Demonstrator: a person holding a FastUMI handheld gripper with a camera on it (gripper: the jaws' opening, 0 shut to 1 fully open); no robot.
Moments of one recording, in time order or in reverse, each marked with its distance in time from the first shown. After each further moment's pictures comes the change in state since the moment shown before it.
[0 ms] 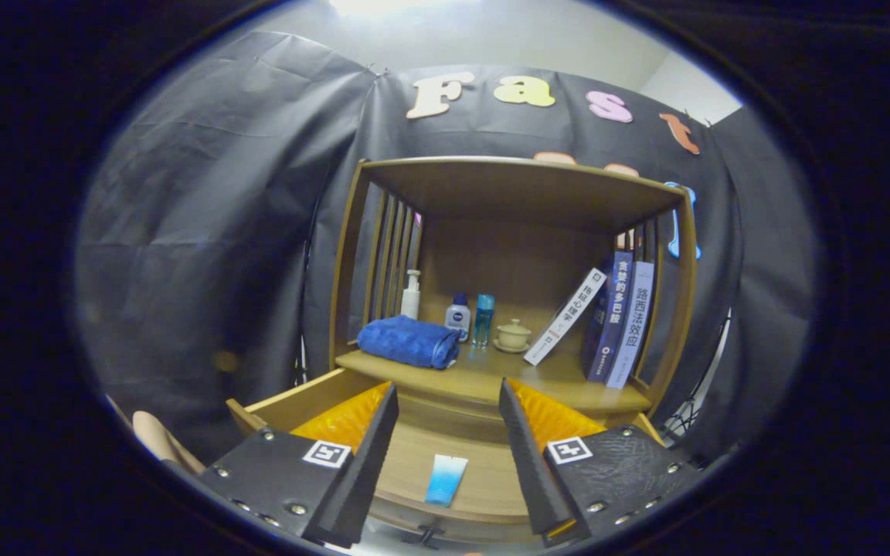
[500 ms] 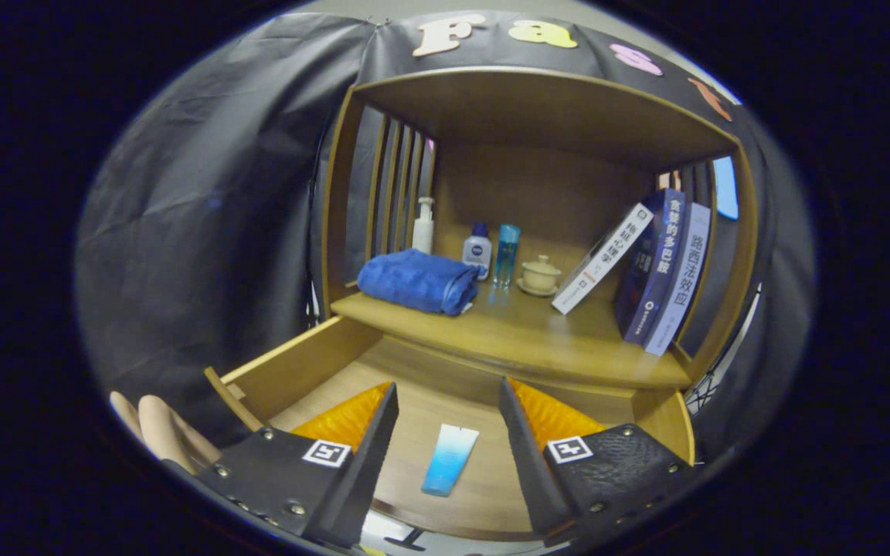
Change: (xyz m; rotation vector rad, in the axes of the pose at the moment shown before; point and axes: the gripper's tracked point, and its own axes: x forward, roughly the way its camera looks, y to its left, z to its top) arm 0.053 0.002 -0.061 -0.027 0.308 0.091
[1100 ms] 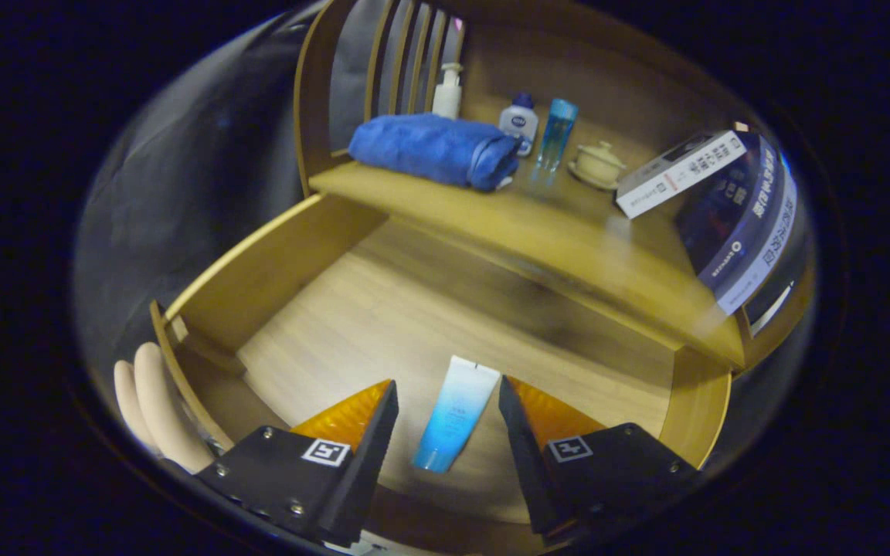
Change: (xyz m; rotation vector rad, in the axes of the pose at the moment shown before) arm 0.058 0.008 -0.094 -0.118 0.522 0.080
